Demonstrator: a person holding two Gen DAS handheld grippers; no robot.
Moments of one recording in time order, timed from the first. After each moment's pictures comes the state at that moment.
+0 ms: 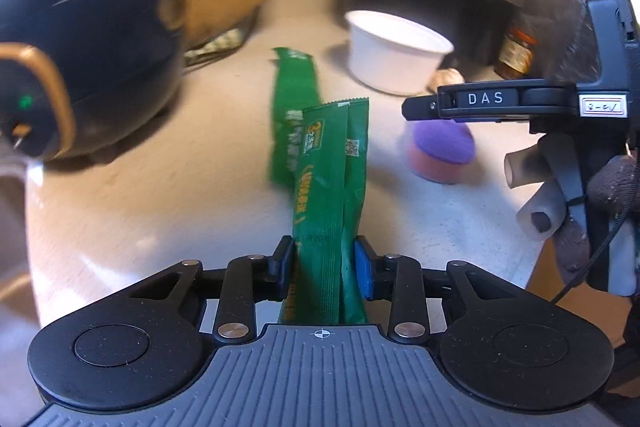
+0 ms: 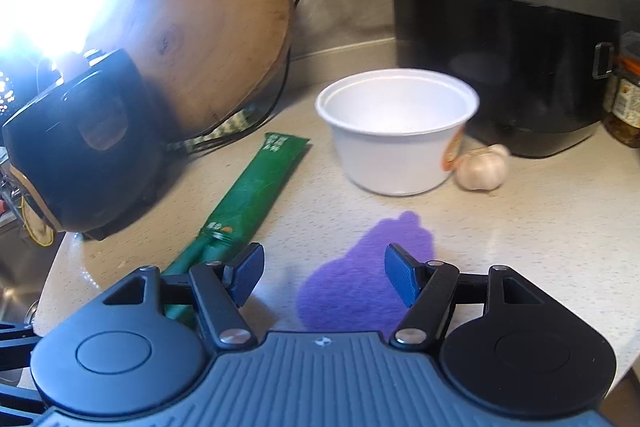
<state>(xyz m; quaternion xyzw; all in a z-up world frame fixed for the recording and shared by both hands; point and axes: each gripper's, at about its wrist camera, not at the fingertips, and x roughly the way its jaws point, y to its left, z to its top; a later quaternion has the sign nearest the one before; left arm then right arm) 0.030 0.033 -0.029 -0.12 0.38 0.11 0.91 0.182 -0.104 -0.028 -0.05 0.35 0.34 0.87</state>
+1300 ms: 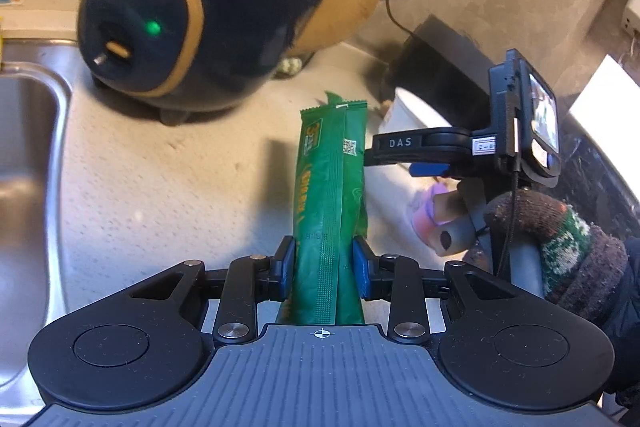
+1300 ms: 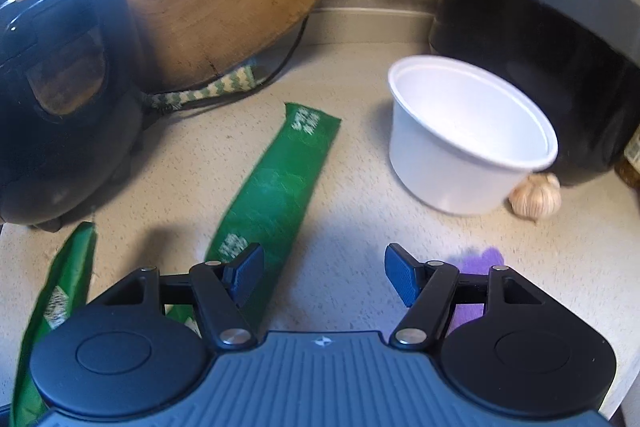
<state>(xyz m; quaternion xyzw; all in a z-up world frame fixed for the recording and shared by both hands) -0.049 0.093 -0.032 -0.29 0.26 0.11 0.91 0.187 0.012 -0.038 -0.17 0.38 0.26 0.87</state>
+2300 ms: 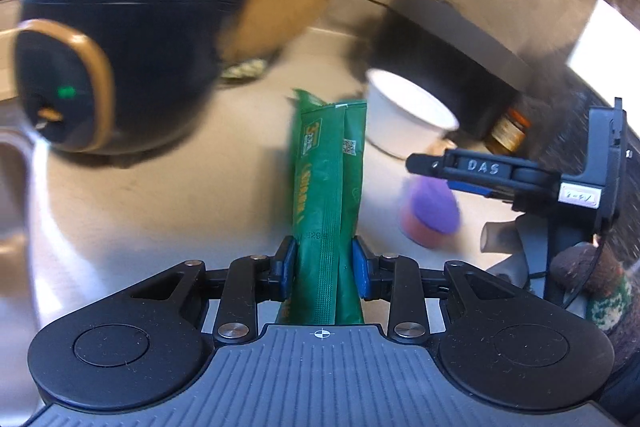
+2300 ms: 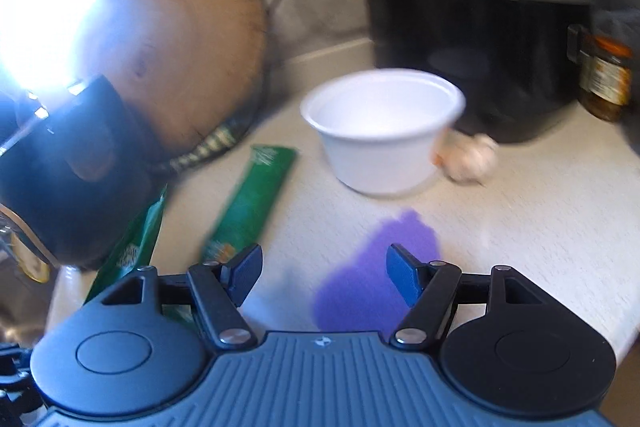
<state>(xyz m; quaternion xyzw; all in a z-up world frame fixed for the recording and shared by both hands) 0.004 0.065 -0.009 -0.22 0.32 0.11 0.92 0.181 -0.093 -0.019 -0.01 0.35 0.31 0.88</state>
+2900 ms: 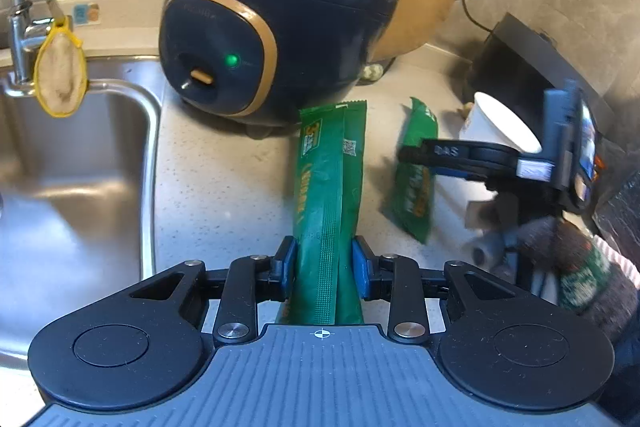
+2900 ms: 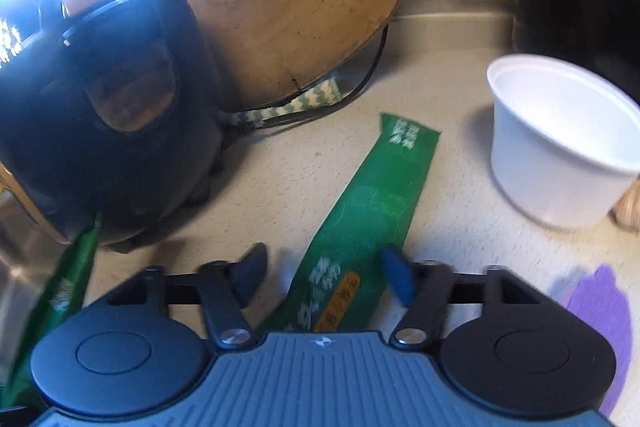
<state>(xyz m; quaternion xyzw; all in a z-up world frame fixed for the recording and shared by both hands) -0.045 0.090 -0.003 -0.26 0.33 0.24 0.88 0.187 0.011 -0.052 -0.06 0.39 0.39 0.83</state>
